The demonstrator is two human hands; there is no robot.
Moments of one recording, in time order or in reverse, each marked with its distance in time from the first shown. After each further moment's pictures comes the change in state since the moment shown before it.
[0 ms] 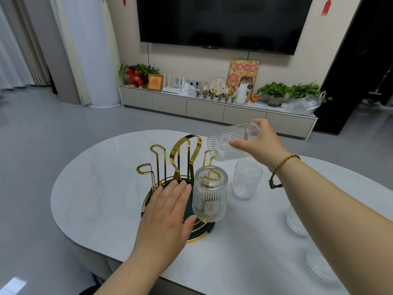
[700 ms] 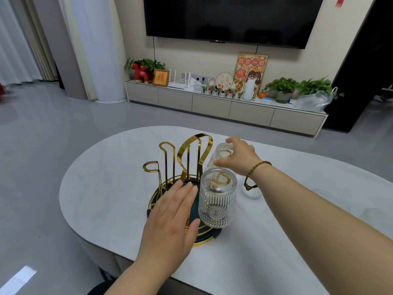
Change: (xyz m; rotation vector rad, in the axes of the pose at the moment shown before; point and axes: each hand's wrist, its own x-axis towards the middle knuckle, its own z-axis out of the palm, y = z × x) left_hand -0.009 -0.012 0.010 -0.059 0.093 0.042; right_hand 0.007 0.008 0.067 -0.313 -0.232 0.038
